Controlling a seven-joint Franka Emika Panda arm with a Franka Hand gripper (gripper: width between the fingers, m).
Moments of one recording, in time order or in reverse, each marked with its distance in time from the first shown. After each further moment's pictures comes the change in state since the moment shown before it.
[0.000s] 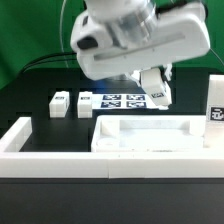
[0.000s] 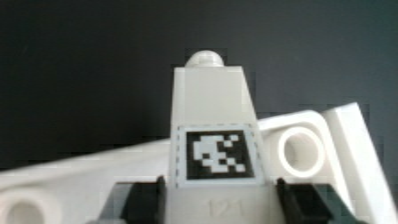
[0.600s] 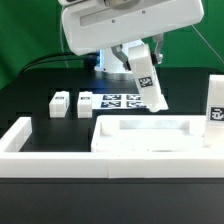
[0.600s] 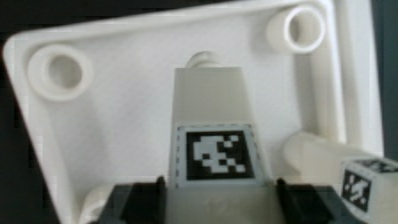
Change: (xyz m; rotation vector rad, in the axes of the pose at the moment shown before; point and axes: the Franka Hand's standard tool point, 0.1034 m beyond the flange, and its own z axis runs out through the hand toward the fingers) arm 0.022 0.007 -0.028 -0.059 0.386 -0.009
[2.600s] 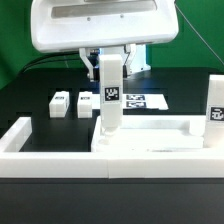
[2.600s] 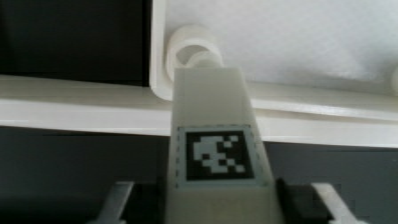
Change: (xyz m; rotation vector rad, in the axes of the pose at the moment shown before) arm 0.056 0.039 -0.008 -0.179 0.318 -0.330
